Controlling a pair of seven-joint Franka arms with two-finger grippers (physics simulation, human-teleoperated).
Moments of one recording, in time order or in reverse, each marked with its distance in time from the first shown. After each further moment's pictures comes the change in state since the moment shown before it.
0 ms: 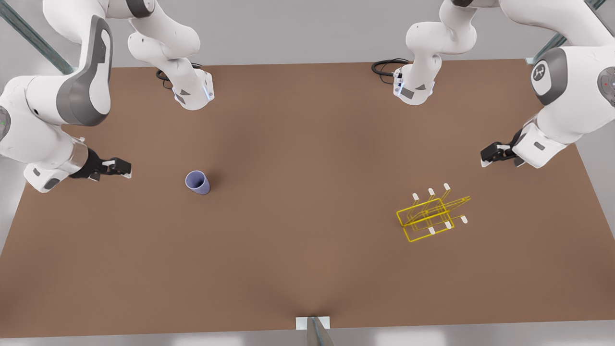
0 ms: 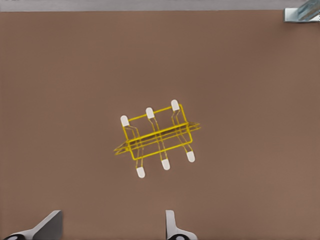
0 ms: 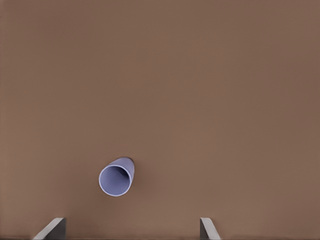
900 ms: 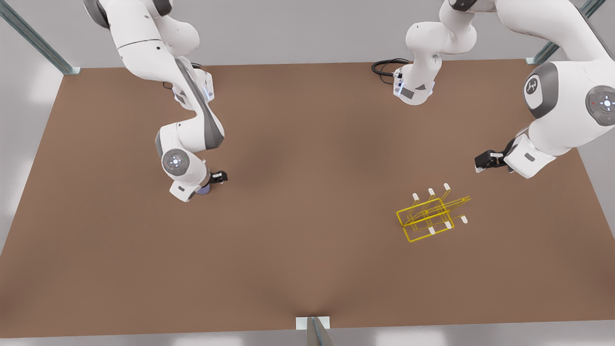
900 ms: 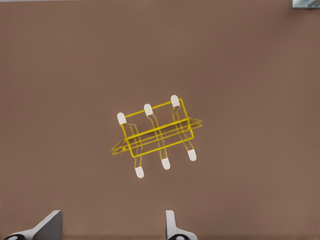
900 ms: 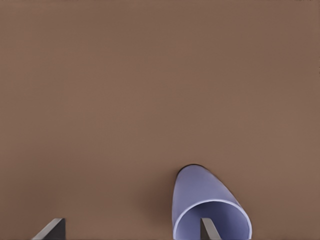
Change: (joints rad) left arm -0.001 0.038 0.000 -0.009 0.002 0.003 0.008; right arm 0.234 0.075 0.113 -0.573 -0.031 0.564 0.219
